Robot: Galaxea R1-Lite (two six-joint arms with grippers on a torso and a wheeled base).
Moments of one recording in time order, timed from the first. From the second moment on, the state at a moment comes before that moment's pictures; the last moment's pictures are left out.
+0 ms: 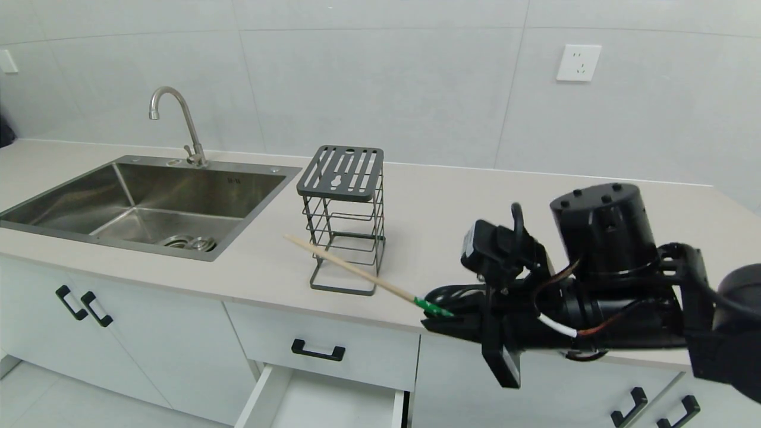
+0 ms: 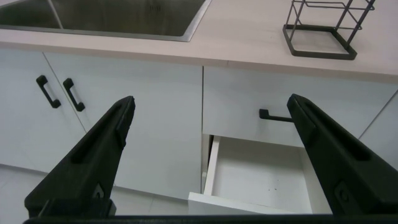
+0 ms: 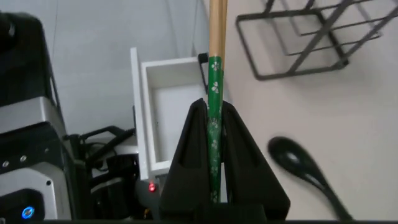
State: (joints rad) left arm 0.00 0.00 0.00 0.00 -0.01 0.01; right arm 0.75 1.68 -0.81 -0.28 0.39 -0.32
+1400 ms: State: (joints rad) left arm 0.00 0.00 0.00 0.00 -0.01 0.01; right arm 0.84 1.79 -0.74 -0.32 0.32 -0.32
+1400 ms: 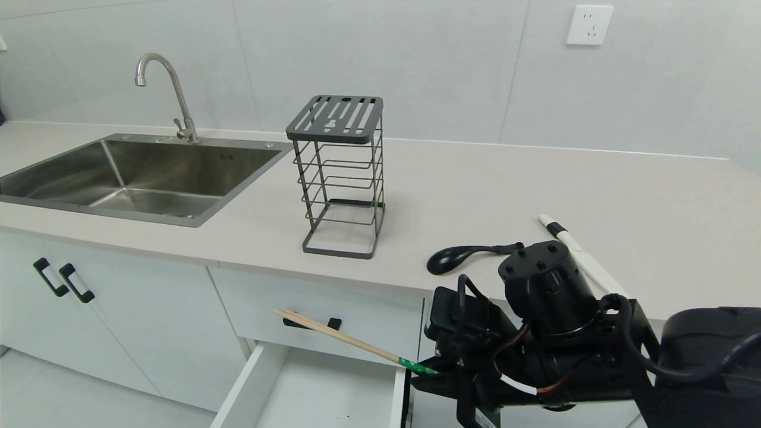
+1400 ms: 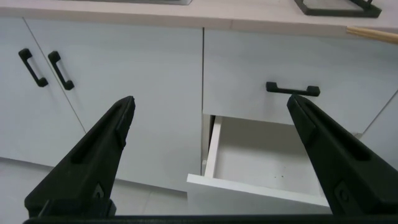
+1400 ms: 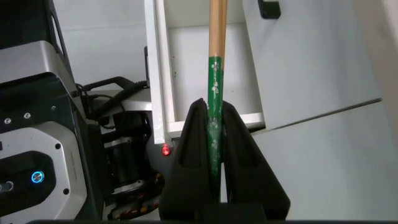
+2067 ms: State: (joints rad) left arm 0.00 0.00 0.00 0.00 -0.01 0.01; right arm 0.84 1.81 -0.76 -0.32 0.32 -0.33
